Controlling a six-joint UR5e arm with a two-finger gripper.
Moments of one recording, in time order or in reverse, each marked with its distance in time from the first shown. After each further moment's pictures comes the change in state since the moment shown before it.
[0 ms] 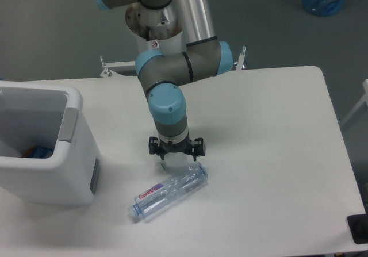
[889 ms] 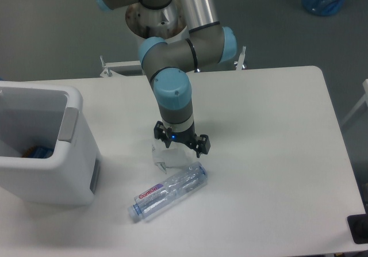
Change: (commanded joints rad) arm 0.025 0.058 -0.026 0.002 -0.015 0.169
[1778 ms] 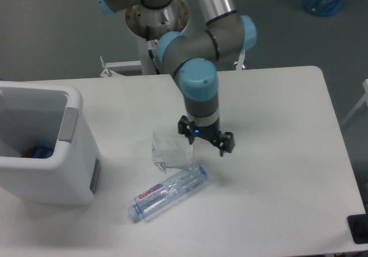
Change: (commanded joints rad) arm 0.064 0.055 -0.014 0.000 0.005 0.308
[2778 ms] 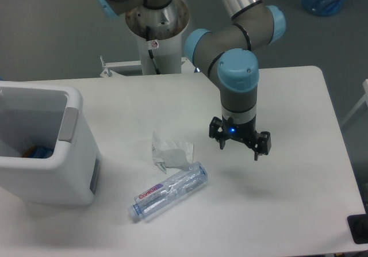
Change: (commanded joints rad) arm 0.146 -0.043 0.157 -0.012 -0.031 0.146
